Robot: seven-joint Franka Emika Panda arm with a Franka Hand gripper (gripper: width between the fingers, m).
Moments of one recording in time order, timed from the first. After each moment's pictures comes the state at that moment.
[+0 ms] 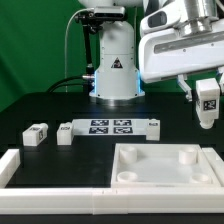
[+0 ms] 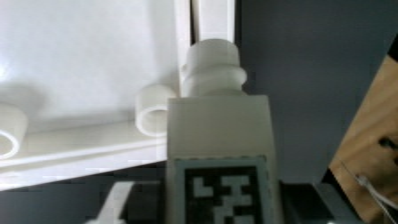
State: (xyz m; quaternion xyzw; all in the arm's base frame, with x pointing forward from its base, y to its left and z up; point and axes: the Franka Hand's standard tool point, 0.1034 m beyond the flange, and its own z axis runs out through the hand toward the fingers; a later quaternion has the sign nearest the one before) arm 0.544 0.134 0.134 -0.96 0.04 -0.26 0.09
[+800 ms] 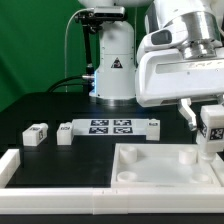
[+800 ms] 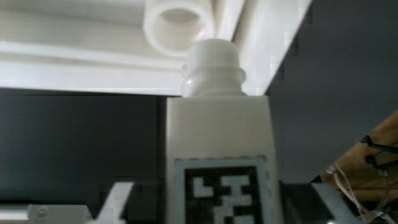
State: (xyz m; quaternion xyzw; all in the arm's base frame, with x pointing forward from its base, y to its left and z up) arm 0.618 0.117 0.107 -0.95 -0.07 -0.31 0.04
